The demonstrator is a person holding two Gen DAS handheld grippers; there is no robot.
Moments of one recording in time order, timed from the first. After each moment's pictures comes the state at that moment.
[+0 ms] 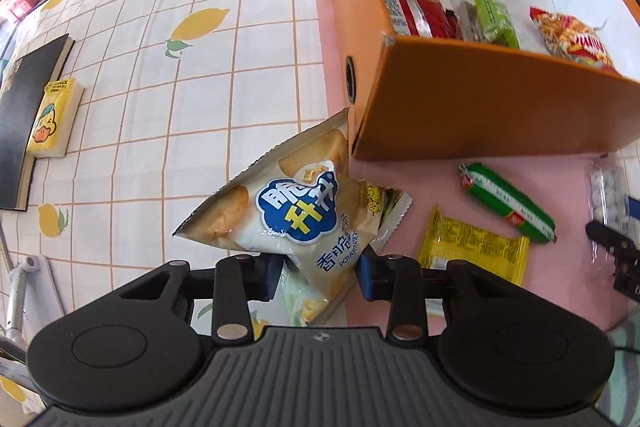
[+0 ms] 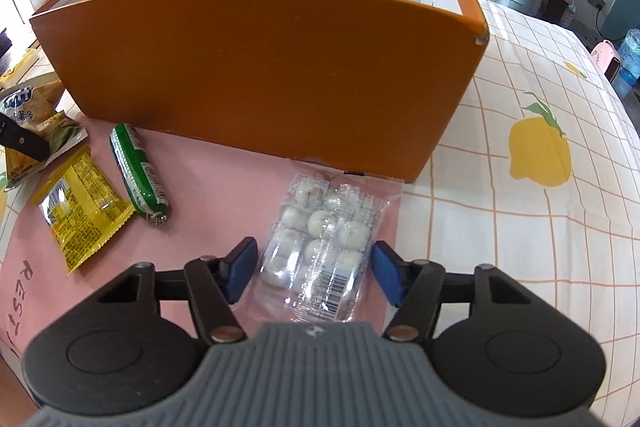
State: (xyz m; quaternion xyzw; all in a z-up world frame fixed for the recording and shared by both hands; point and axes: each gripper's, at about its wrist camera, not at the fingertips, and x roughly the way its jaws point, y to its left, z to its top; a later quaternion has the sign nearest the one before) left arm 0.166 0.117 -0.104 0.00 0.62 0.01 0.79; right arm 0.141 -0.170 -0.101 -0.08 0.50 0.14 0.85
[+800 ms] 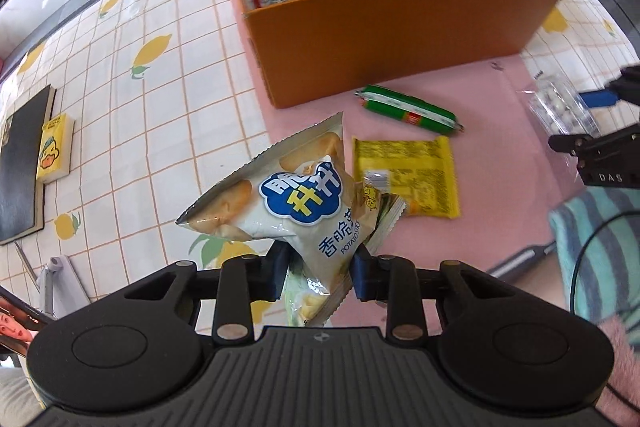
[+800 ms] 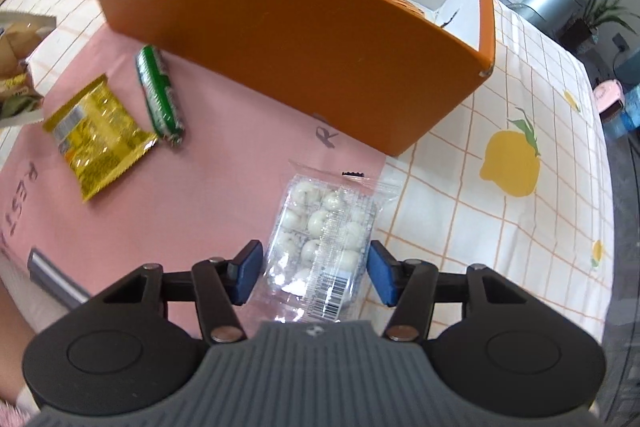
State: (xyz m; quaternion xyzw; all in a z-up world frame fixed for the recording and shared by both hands) left arm 0.094 0.077 -0.057 0.09 0.61 -0.09 0.79; right arm 0.127 -0.148 -0.060 -0.23 0.56 0.16 0.78
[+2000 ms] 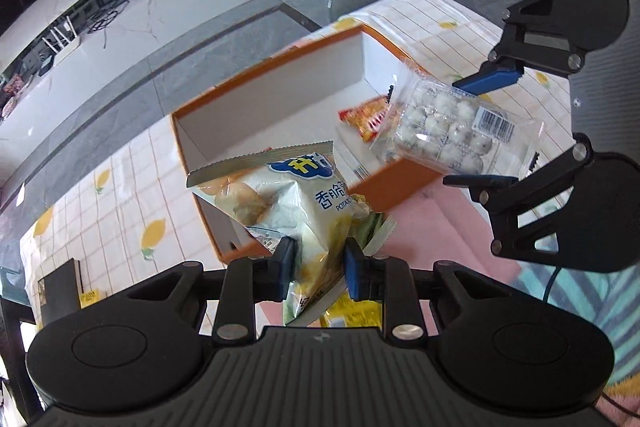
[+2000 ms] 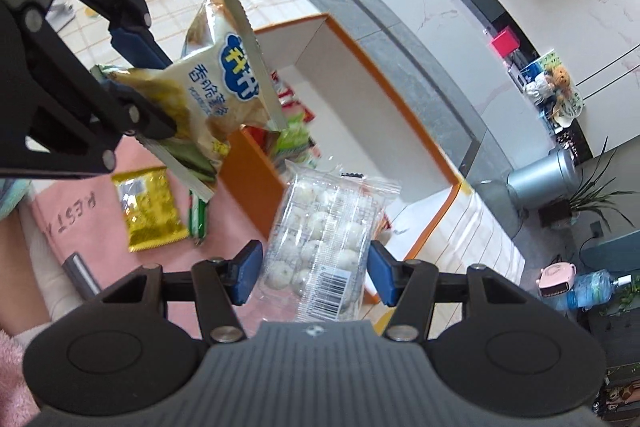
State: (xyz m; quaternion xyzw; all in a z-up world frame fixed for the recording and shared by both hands) left arm 0.145 0.012 0.055 0.16 0.49 -0.15 0.84; right arm 0.149 -0.093 0.085 -0.39 0.41 0.25 0.78
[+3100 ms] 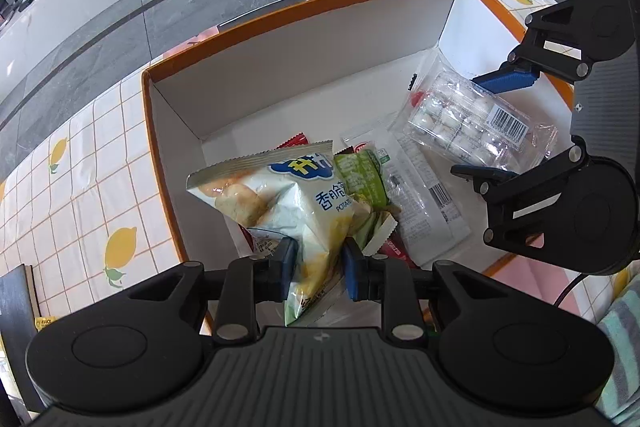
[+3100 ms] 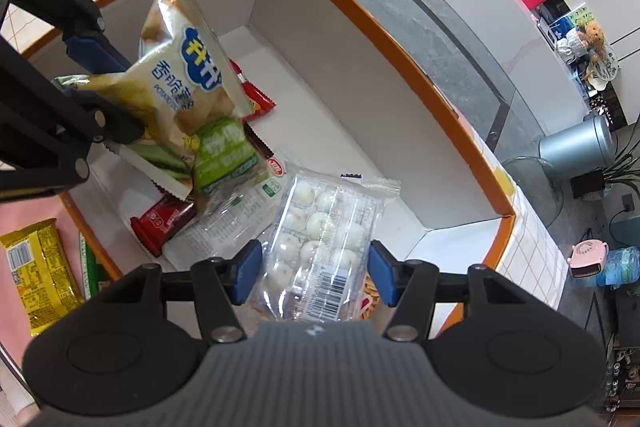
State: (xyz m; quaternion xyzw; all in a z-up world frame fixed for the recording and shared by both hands) left arm 0.261 0.038 -0.035 0.12 0.58 -0.14 0.80; right arm 0.287 -0.066 -0.025 -0.38 0.49 0.24 0.75
